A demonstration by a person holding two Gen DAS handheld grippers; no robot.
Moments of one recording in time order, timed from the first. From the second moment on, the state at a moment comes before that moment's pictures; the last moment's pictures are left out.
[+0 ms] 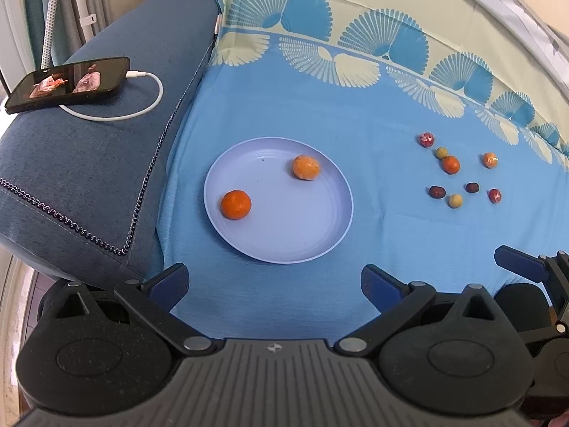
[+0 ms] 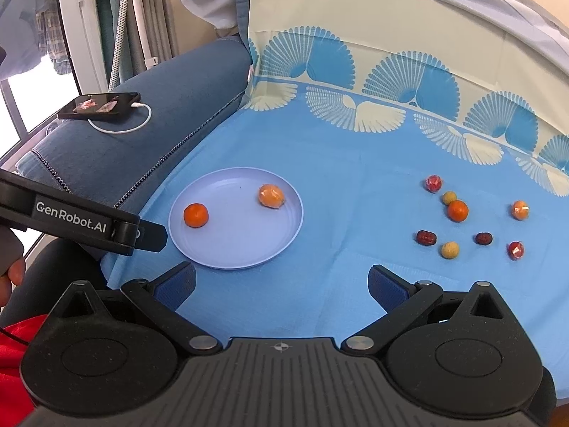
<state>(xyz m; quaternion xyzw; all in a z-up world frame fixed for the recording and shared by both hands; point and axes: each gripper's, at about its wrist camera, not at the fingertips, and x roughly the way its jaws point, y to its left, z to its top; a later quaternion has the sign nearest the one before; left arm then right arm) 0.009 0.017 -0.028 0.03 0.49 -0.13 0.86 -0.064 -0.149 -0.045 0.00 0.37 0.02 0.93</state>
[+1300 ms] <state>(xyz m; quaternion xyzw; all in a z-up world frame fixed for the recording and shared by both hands) 0.068 -0.112 -0.051 0.08 0.51 -0.18 0.84 -0.058 -0.309 -0.075 0.09 0.32 -0.22 0.92</state>
